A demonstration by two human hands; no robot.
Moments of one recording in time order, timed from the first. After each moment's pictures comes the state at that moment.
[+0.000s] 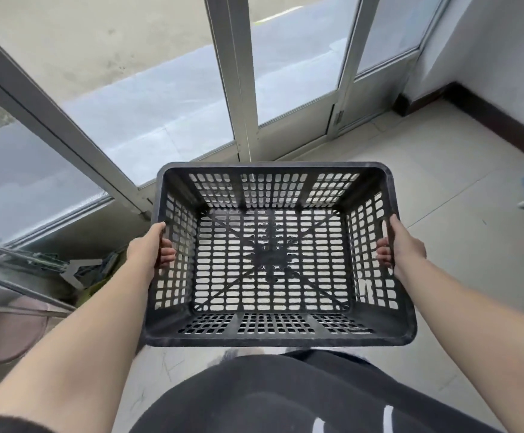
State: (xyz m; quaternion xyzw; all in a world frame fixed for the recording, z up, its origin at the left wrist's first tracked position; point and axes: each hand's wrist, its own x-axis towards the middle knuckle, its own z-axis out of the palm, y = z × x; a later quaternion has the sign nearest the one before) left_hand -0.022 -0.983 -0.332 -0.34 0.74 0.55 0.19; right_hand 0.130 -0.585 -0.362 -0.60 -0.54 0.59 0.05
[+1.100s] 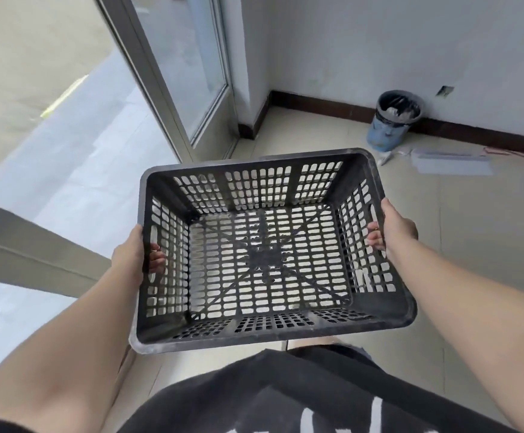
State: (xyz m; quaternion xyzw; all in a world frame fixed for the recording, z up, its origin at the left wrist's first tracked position) left_hand -0.383 -0.537 -0.352 -0.10 0.77 0.48 0.40; right_hand -0.001 -0.302 -0.347 -0.75 -0.36 0.51 0.24
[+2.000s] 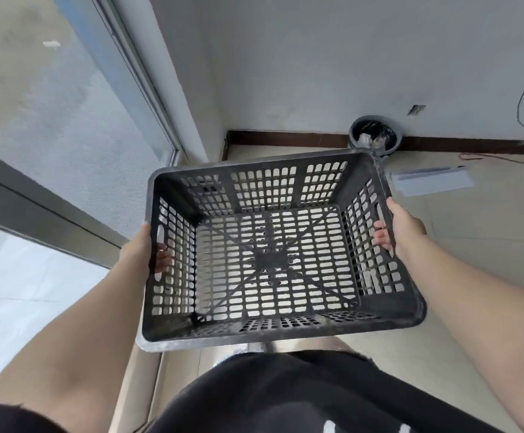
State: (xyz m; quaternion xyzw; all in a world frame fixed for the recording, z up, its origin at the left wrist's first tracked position) left_hand -0.579 -0.088 -0.363 -0.01 0.81 0.36 0.46; right_hand -0.145 0.045 -0.342 -0.79 -0.26 0.50 0.25
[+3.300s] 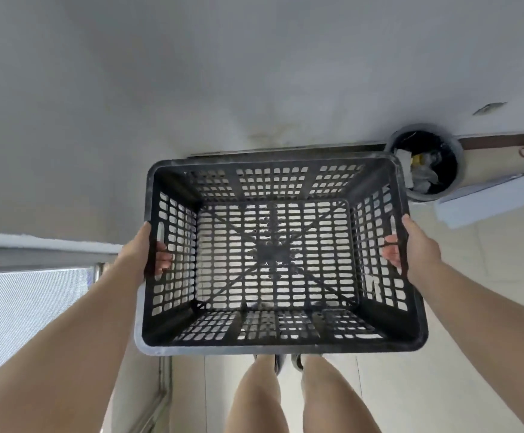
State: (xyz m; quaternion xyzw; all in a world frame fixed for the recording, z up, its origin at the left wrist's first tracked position) left_hand -0.711 0.504 -0.579 0.01 0.82 0.22 0.52; right_hand -0.260 0.550 -0.572 -0.82 -0.10 0.50 0.27
